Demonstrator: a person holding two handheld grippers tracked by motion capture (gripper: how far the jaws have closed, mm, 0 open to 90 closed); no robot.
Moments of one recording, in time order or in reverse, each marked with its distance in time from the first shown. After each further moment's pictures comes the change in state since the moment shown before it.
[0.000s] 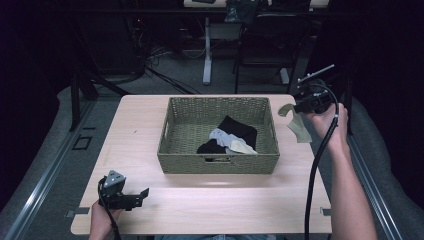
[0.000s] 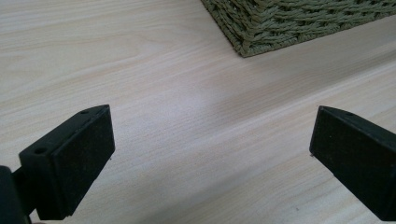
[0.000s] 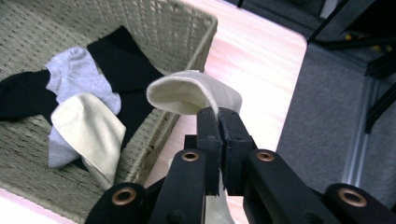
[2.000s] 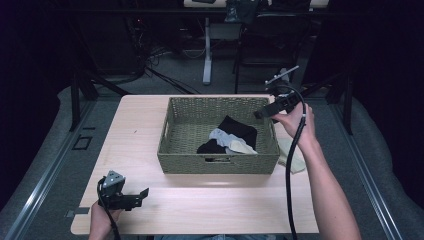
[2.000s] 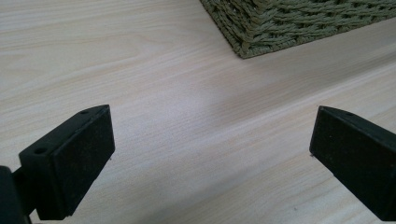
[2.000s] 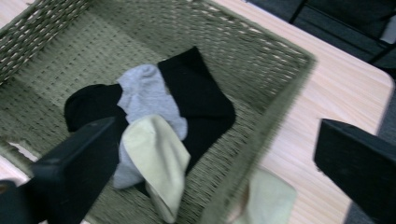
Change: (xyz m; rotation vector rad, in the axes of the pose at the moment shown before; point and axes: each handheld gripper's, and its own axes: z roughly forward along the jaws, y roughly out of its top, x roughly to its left) left arm 0.001 -0.001 -0.001 -0.005 -0.006 -0.011; right arm 0.068 0.031 0.027 -0.019 0.151 -0.101
